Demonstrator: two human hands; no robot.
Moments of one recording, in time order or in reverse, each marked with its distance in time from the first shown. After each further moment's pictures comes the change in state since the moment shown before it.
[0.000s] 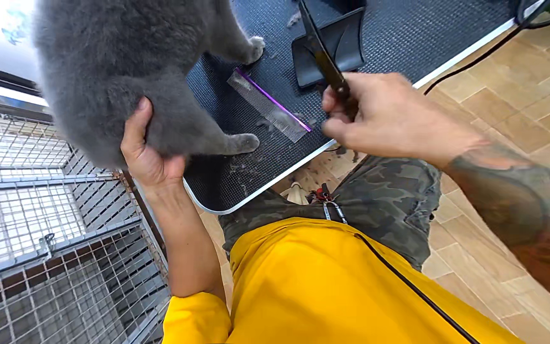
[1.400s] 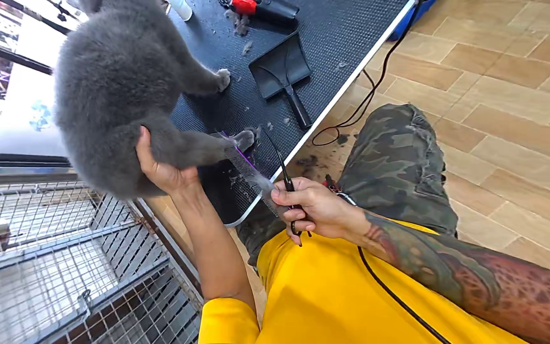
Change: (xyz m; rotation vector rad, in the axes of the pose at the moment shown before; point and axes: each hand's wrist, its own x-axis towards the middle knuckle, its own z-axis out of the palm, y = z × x) left_hand 0.007 -0.028 0.018 0.105 -0.019 0.148; right_hand -0.096 -0.047 0.132 1.796 -0.378 0.354
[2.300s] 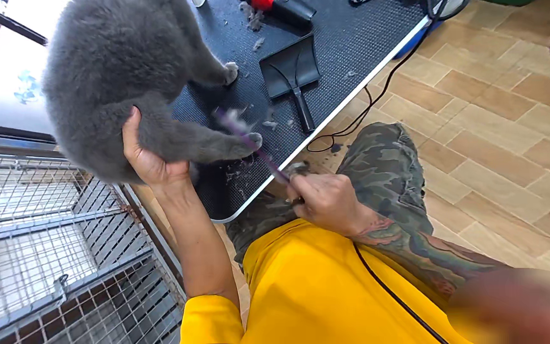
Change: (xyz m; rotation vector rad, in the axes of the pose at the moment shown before) left_hand 0.008 0.025 0.005 -0.168 0.056 -0.123; right_hand 0.004 0.006 -0.044 -1.970 0.499 -1.240
